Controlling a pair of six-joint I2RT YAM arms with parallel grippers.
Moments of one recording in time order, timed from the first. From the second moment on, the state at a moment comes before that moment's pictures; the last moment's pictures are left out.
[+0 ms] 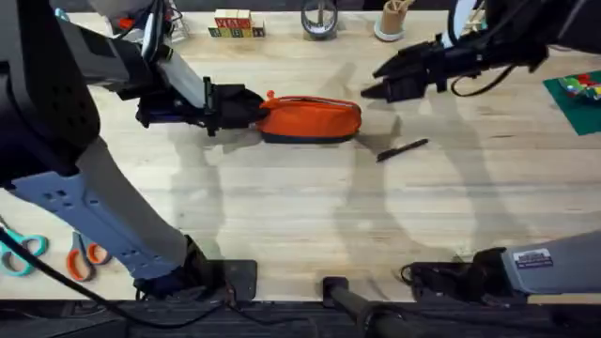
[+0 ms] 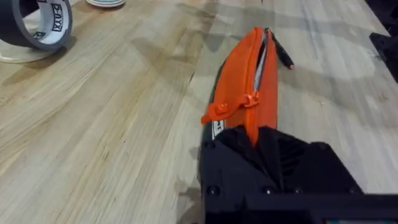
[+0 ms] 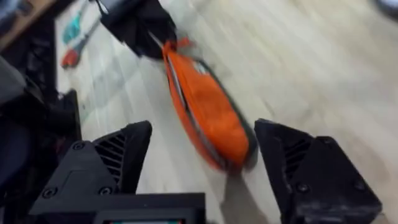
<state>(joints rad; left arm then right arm) 0.27 2.00 1.11 -0.97 1.35 1.72 0.03 1.66 1.21 -0.77 -0.98 -0.62</state>
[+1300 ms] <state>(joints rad) 0.27 2.00 1.11 -0.97 1.35 1.72 0.03 1.46 1.21 -1.13 -0.60 -0.72</state>
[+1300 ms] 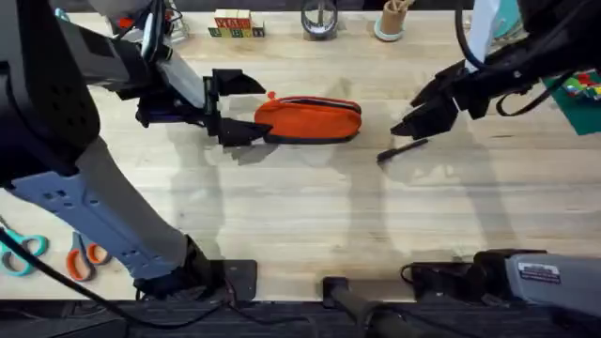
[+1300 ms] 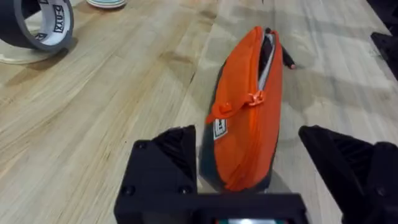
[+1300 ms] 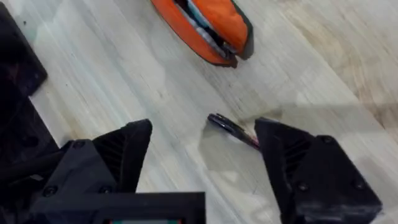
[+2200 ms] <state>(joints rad) 0.27 2.00 1.32 -1.26 1.19 1.72 0.03 1.46 1.21 -1.13 -0.60 -0.72</state>
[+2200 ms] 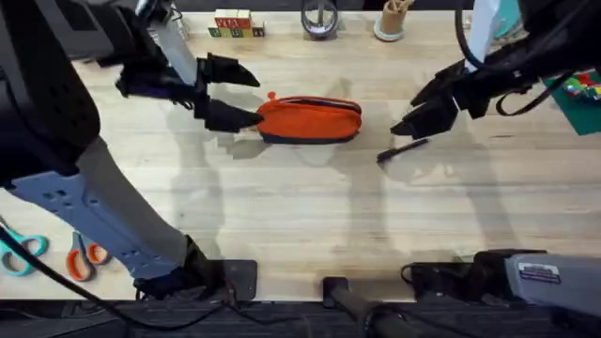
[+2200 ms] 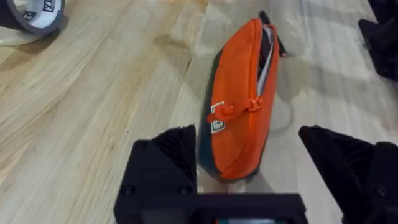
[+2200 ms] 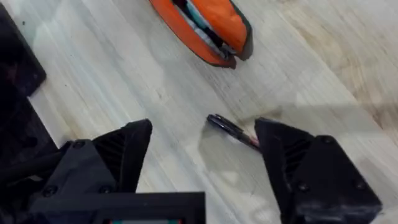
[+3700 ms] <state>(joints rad) 0.26 1.92 1.72 -1.69 0.87 1.29 0.03 1.46 1.21 -1.13 -0.60 -0.72</state>
